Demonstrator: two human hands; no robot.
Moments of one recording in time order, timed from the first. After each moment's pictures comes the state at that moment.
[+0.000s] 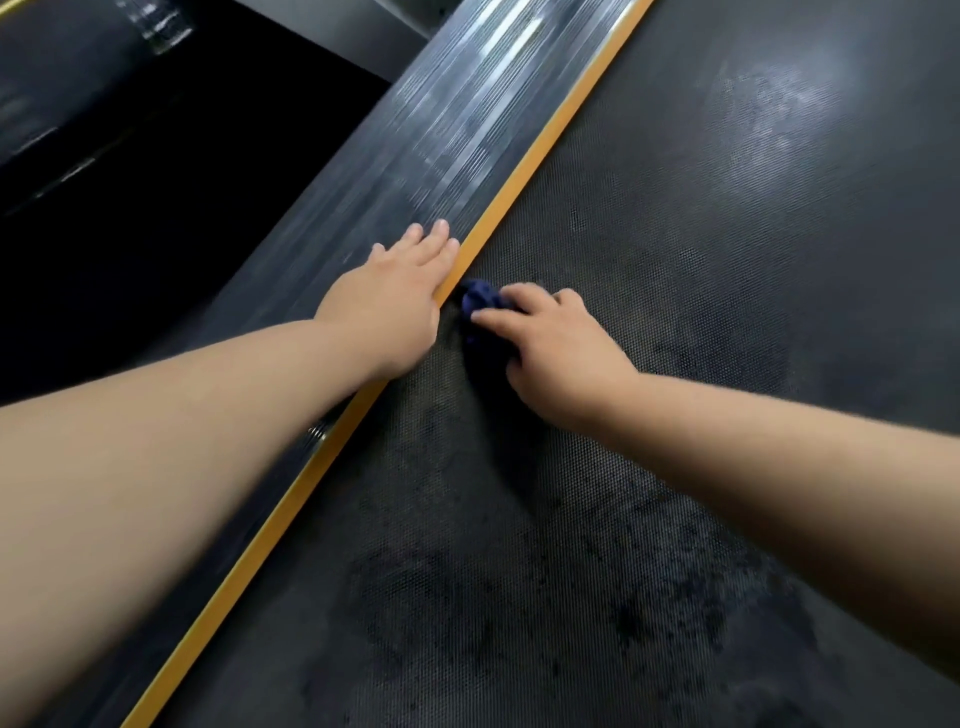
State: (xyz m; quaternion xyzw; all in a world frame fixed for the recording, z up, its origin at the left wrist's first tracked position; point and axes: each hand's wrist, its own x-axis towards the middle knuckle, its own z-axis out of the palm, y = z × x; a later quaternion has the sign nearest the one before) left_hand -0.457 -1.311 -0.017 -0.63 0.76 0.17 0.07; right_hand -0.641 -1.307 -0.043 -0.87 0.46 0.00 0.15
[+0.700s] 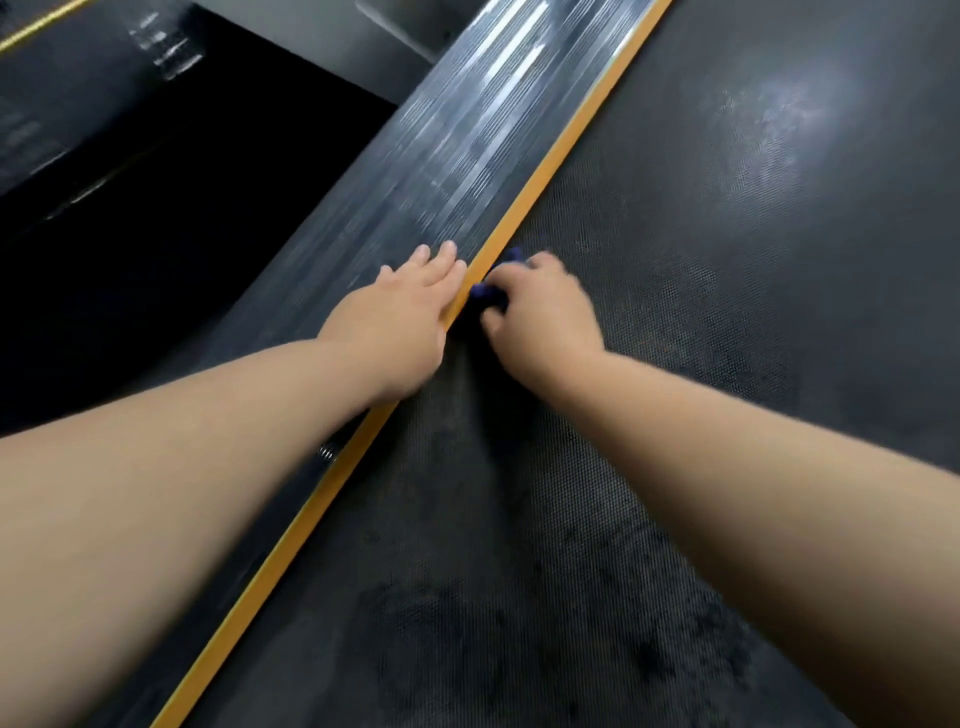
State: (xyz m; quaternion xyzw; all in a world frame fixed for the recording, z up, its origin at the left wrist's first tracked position) left_hand -0.454 -1.313 -0.016 -0.62 0.76 0.19 0.08; right_hand -0.604 -1.342 -0.048 -0.76 0.61 -0.09 0.20
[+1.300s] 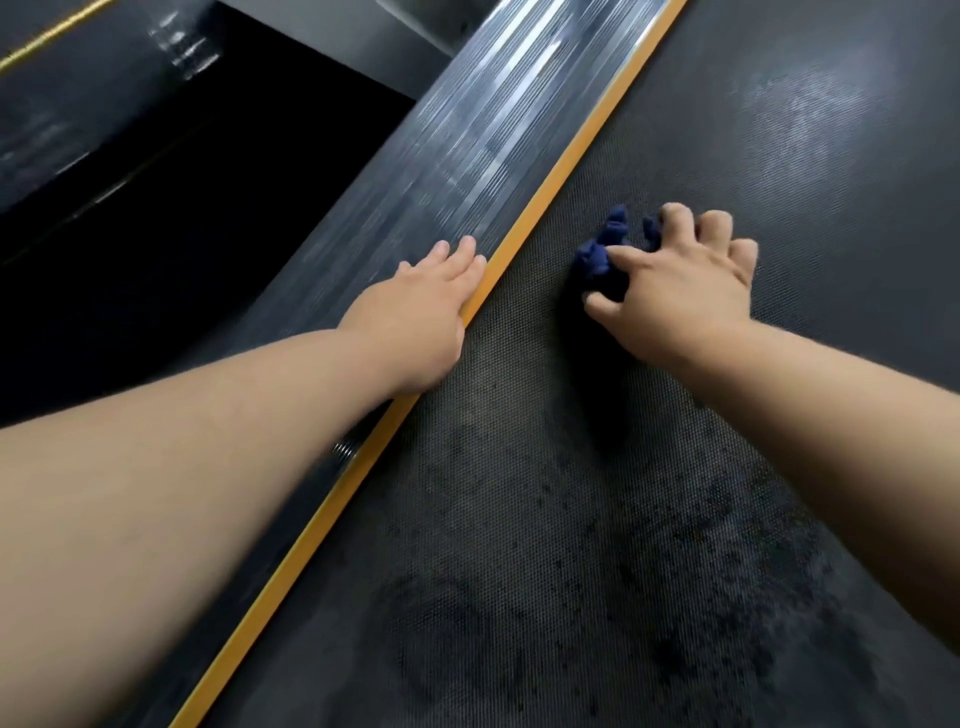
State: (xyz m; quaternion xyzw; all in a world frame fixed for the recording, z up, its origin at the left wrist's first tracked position) left_hand -0.451 -1.316 -0.011 -0.61 0.76 0.21 0.10; right_hand -0.674 -1.365 -0.025 -0.76 0.64 0.09 -0.03
